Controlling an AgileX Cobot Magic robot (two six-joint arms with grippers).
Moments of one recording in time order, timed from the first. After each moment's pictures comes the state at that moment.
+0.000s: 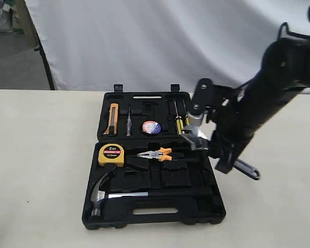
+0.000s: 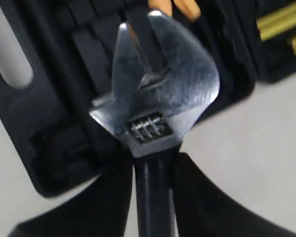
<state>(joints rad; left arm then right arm) 0.01 0.00 0.00 -0.03 0.27 0.01 0.52 1.70 -1.18 0.13 0.77 -0.95</state>
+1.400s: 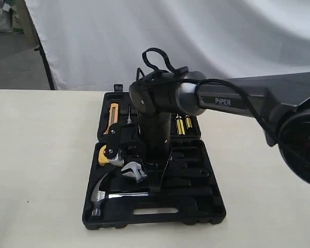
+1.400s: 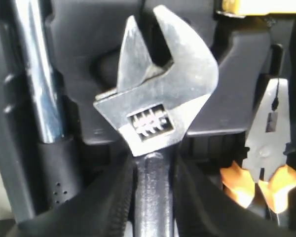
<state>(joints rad) 0.01 0.00 0.00 -0.03 0.27 0.01 0.84 2.24 -1.73 -0.13 1.05 -0.84</state>
